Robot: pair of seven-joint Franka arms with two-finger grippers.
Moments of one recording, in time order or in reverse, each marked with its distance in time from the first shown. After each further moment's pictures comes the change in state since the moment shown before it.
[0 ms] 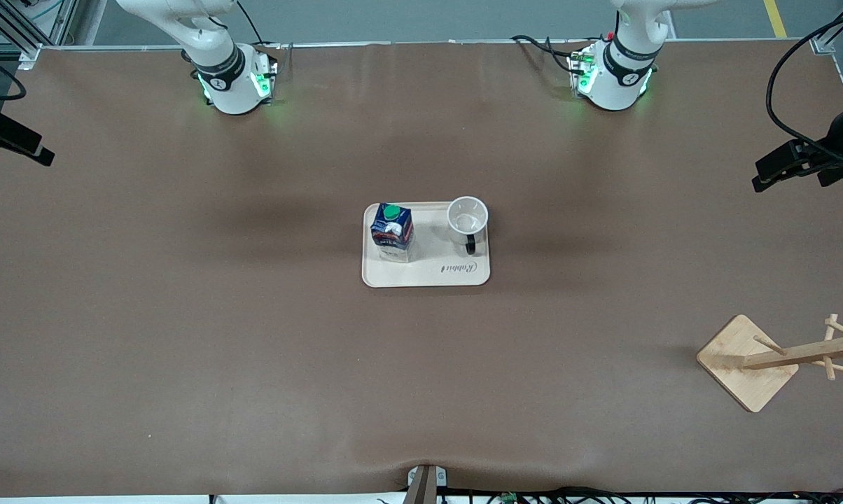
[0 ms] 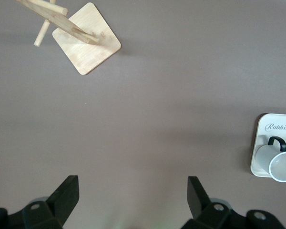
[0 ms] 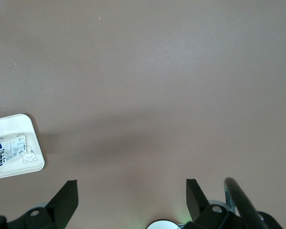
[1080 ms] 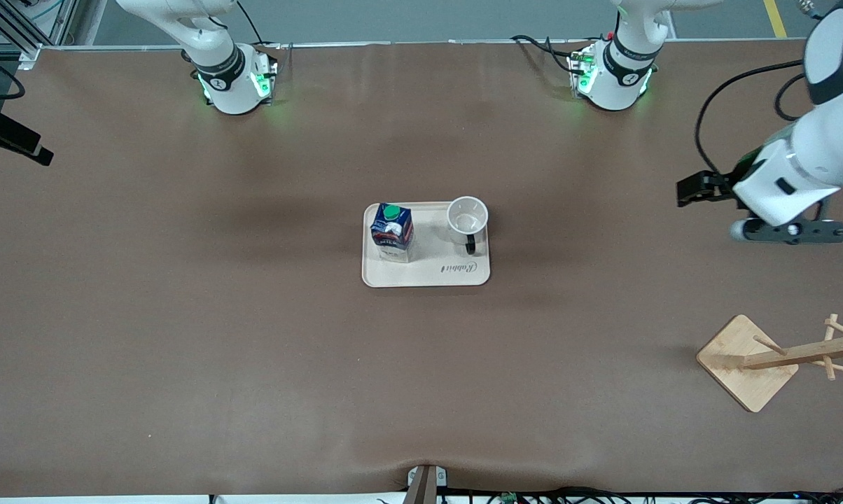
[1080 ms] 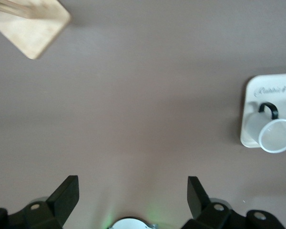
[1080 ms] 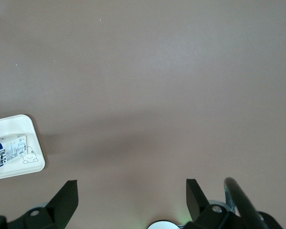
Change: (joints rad) left arm -0.062 0.110 -0.084 -0.034 -0.030 -0.024 -0.018; right arm 0.000 0.000 0.001 0.005 0.000 0.000 0.000
